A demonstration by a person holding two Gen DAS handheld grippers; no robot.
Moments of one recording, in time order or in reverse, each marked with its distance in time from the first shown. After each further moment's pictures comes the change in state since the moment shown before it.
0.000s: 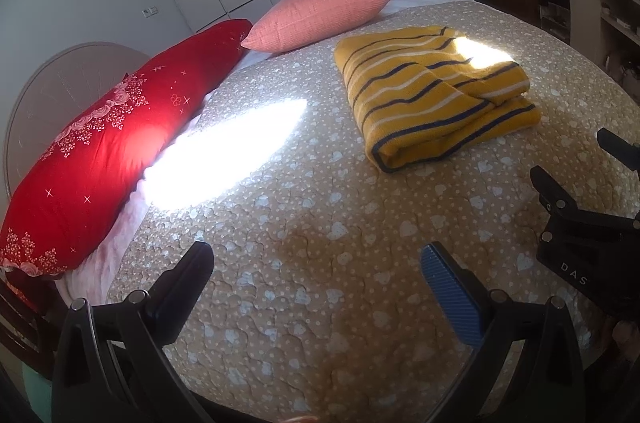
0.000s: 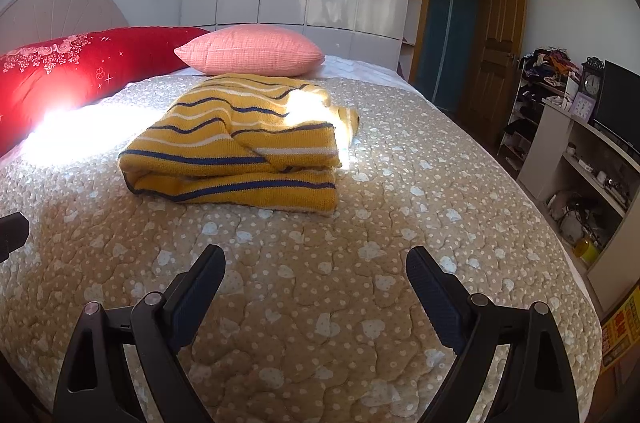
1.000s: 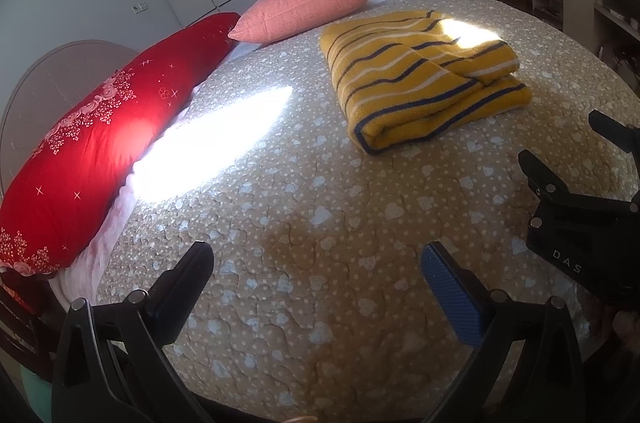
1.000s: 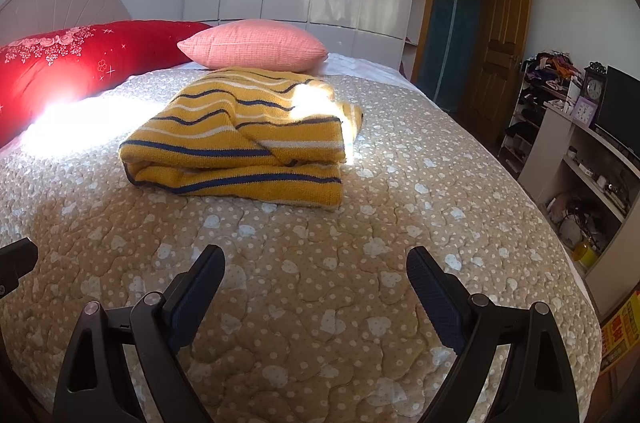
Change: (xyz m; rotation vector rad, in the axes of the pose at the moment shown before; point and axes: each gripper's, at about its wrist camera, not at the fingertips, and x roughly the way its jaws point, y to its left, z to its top) left arm 0.008 -0.007 -0.010 0.023 0.026 -0.029; right arm 0.004 0.002 -0.003 -0.022 0.009 0.002
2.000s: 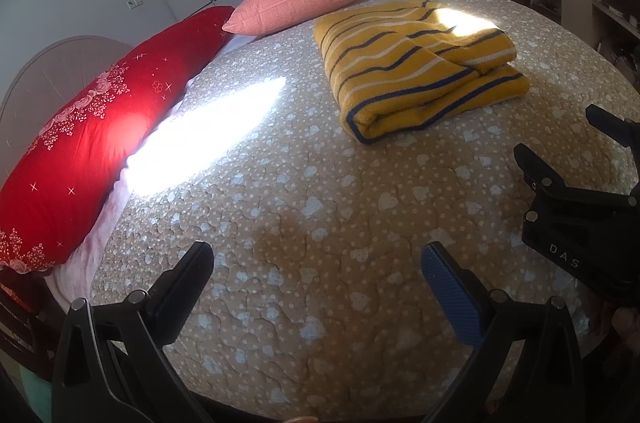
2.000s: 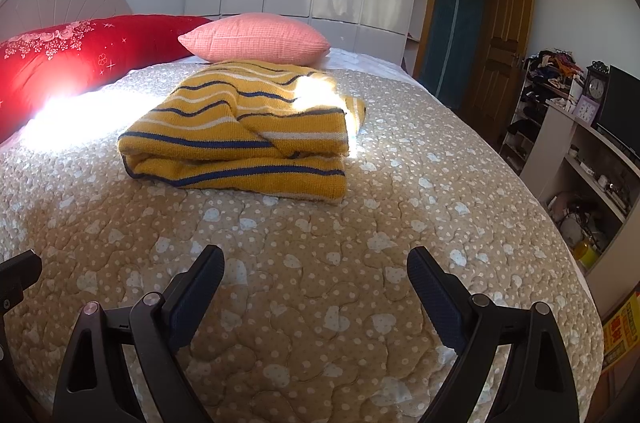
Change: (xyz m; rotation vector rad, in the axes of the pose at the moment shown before) left arm 0.005 -0.003 -0.004 0.004 0.025 -0.015; right arm 0.006 0.000 -0.001 -0.007 0.017 0.006
